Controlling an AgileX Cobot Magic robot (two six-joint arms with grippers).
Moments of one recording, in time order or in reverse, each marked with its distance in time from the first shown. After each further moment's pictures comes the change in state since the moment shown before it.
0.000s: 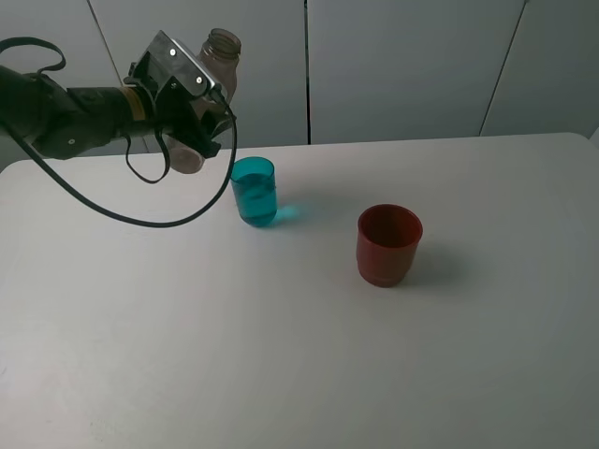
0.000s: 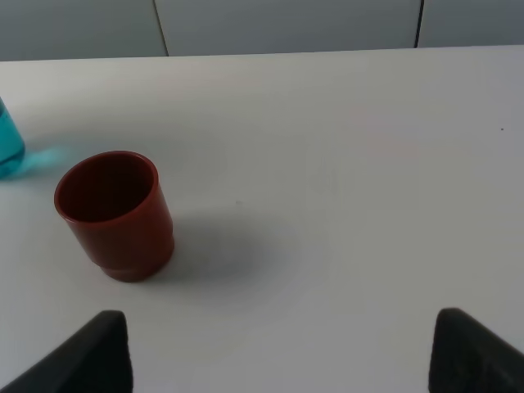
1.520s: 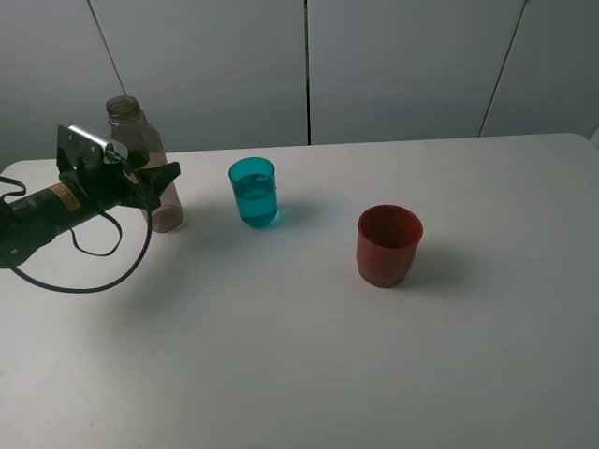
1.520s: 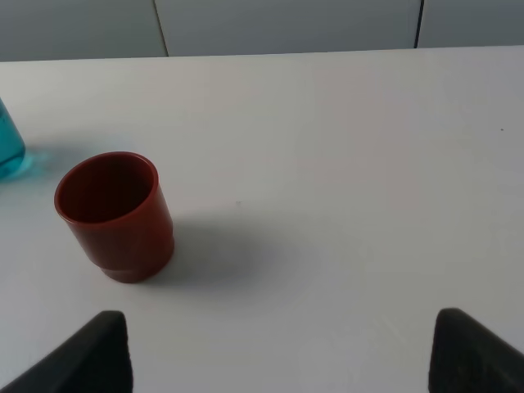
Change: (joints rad) left arm 0.333 0.262 0.232 0.104 -0.661 -0.146; right arm 0.000 0.000 0.000 0.000 0.000 0.007
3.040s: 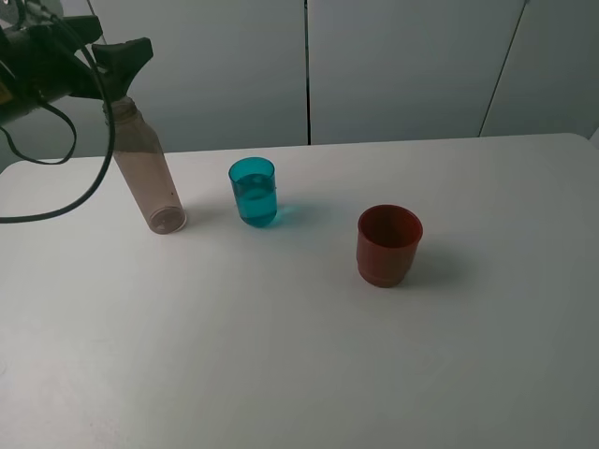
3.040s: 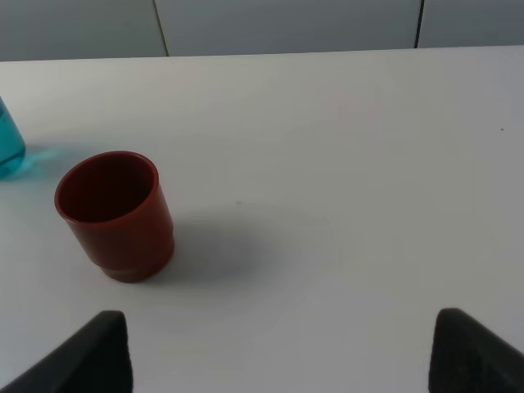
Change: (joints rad) left arm -0.071 -0.524 0.002 -0.003 0.252 -0.158; right arm 0.000 0.000 0.000 0.000 0.000 0.000
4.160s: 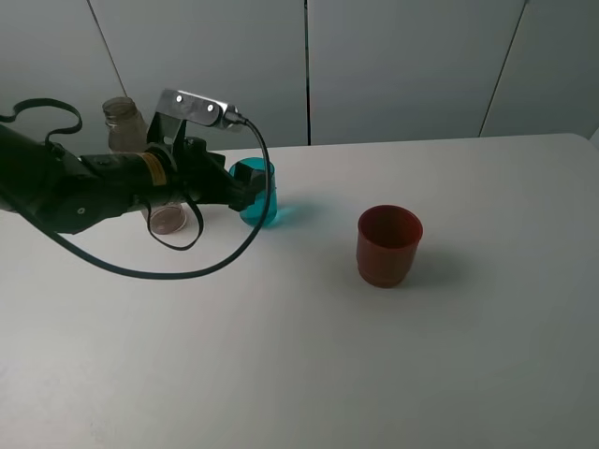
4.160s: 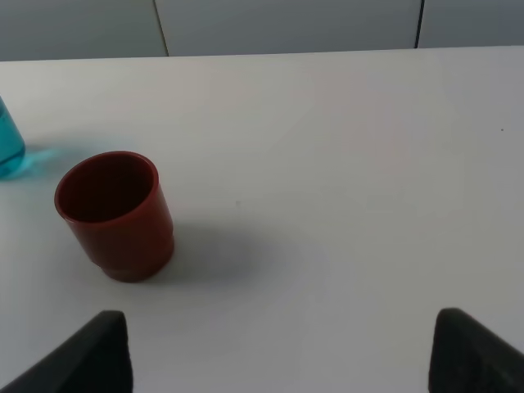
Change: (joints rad) left arm -0.474 0.163 0.059 -0.418 0.393 0.088; right arm 0.000 0.000 0.000 0.000 0.000 0.000
